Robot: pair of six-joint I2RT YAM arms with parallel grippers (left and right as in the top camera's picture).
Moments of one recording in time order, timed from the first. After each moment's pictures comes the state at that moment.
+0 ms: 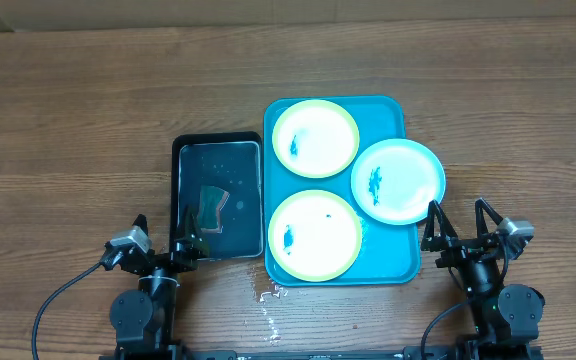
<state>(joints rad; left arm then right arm) 0.07 0.01 0.01 -0.07 0.05 -0.44 0.01 0.01 0.02 -0.02 -0.14 0.38</state>
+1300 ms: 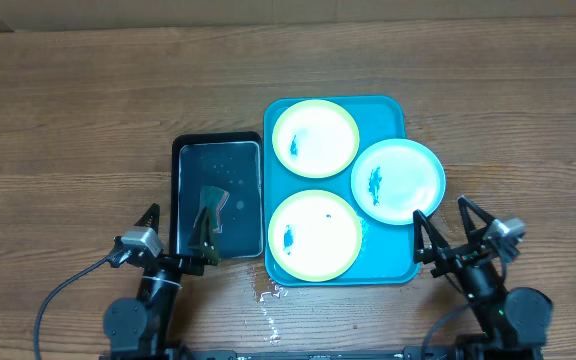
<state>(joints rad) 0.07 0.01 0.07 -0.03 0.25 -0.35 0.01 0.02 0.09 -0.03 -0.36 0.38</state>
